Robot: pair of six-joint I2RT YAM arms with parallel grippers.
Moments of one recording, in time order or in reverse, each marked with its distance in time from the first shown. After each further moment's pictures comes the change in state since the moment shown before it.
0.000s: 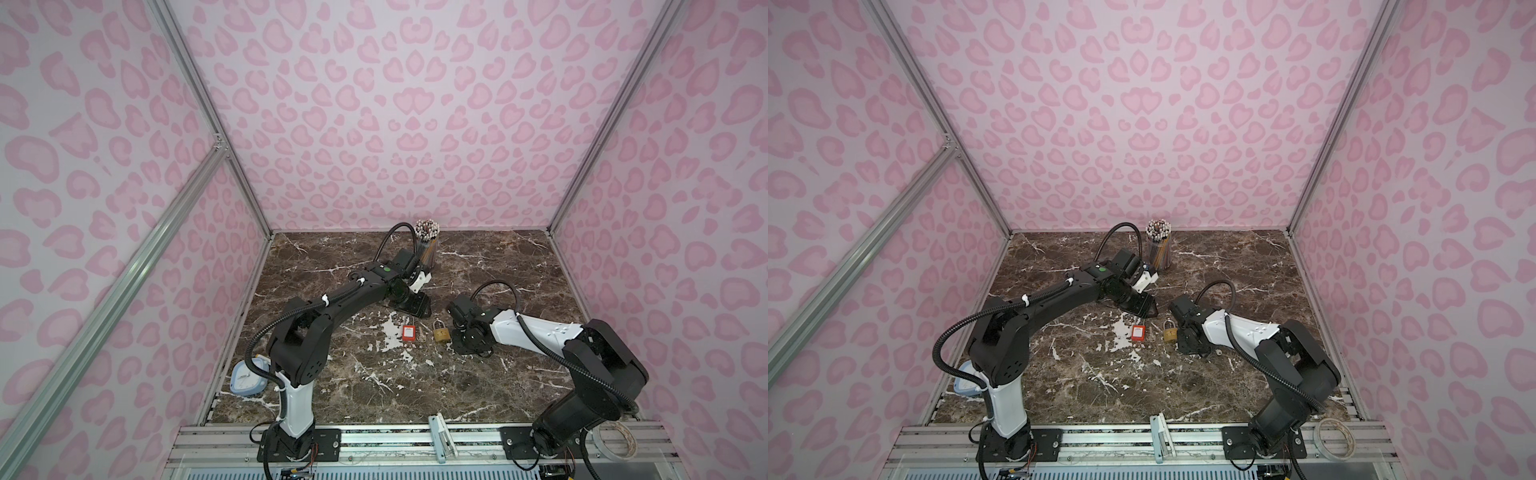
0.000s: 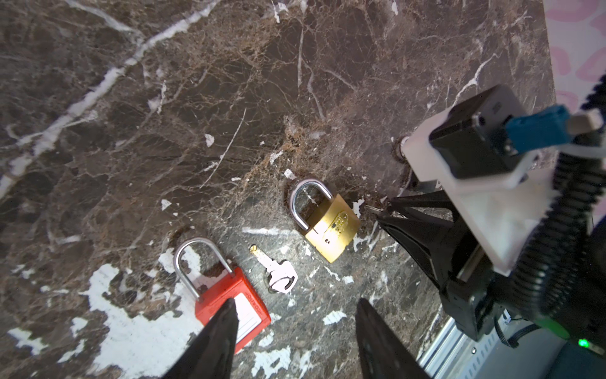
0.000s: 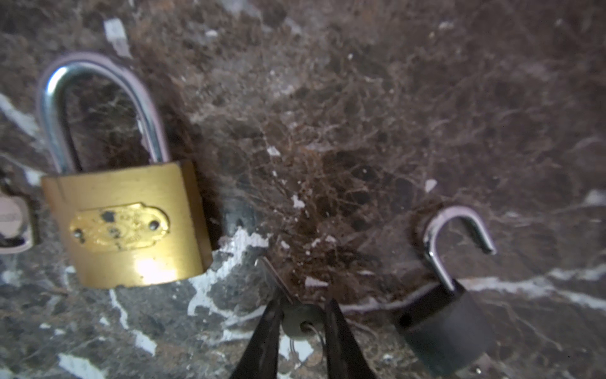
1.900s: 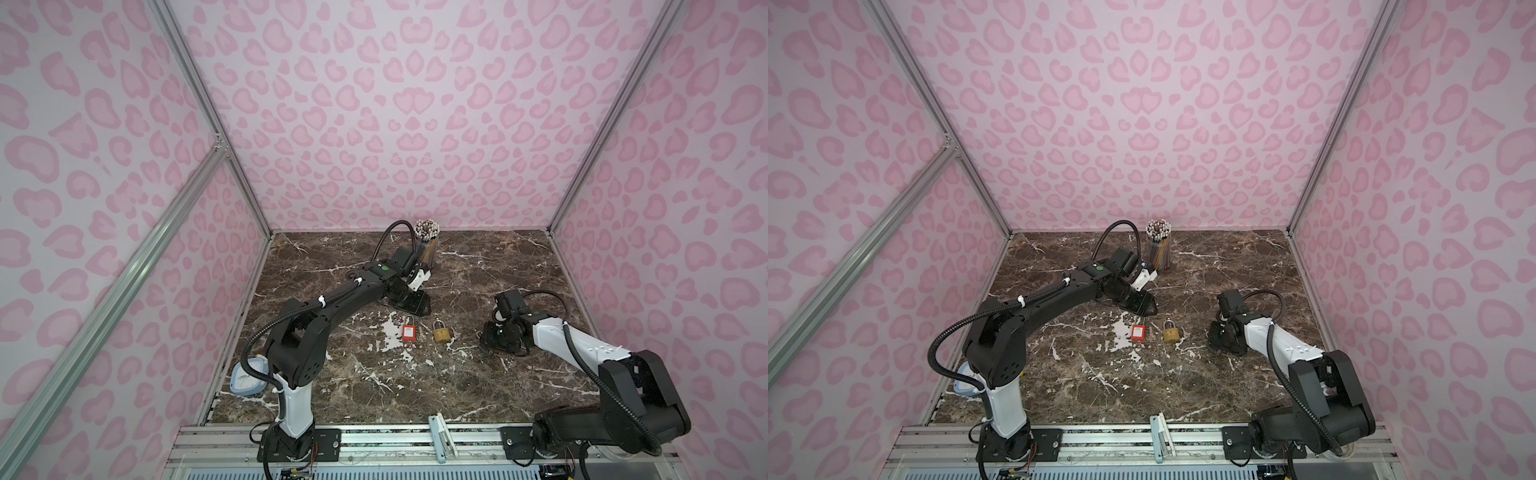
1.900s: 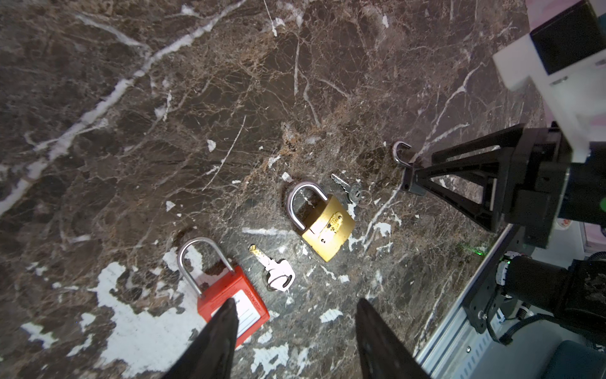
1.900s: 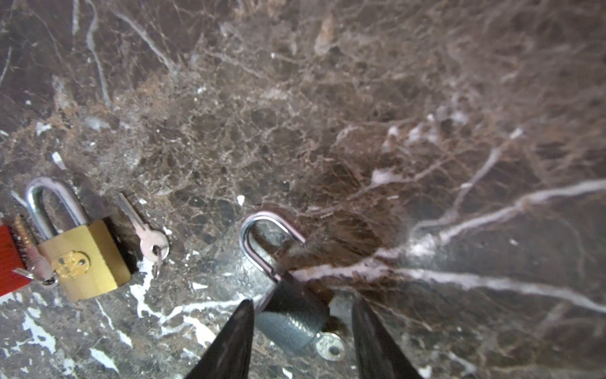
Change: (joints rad) left arm 0.007 -0.019 0.001 0.000 0.008 -0.001; right arm -0.362 -0.215 -0.168 0.066 -0.212 -0.063
